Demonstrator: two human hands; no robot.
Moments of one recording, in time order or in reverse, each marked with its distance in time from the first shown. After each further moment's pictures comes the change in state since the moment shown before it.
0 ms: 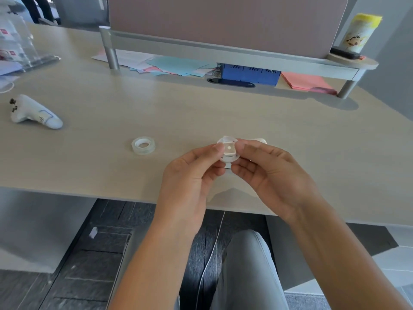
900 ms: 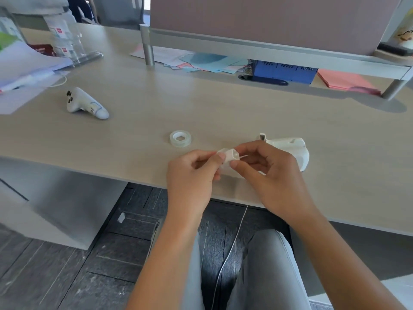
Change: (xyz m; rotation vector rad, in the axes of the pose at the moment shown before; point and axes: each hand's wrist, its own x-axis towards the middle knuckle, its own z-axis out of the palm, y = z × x) left_hand -0.004 0.017 -0.053 0.560 0.295 0.196; right_hand 0.009 0.046 0.030 -0.786 -0.016 -0.406
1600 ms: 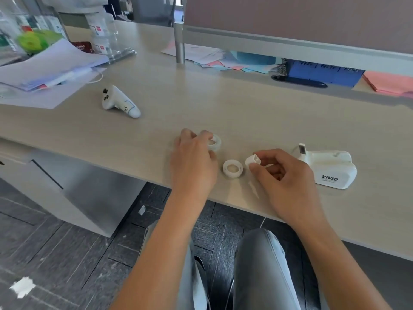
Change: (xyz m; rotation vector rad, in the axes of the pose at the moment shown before) left_hand 0.067 0.002 -0.038 1.021 0.114 0.305; right_hand 0.025 0.012 0.040 -0.050 0.114 0.130
